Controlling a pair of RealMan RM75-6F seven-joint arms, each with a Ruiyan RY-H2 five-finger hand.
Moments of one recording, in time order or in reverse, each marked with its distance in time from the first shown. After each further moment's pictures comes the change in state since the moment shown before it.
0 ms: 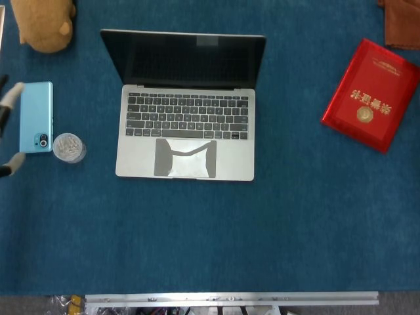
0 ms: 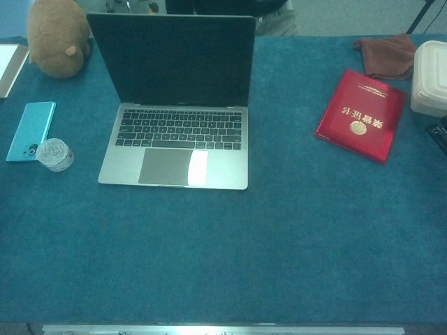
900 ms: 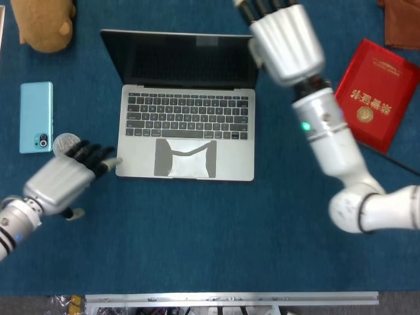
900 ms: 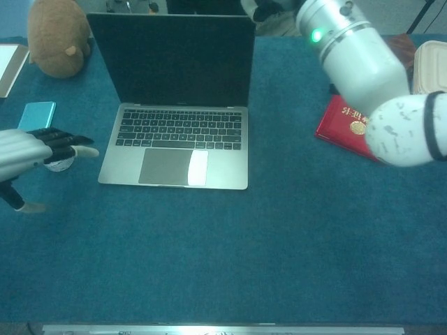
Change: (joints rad) left arm -0.285 0.028 0.166 -0.050 0.126 -0.525 -0.056; right arm 0.581 -0.389 0.311 0.265 0.345 -0.390 -0.348
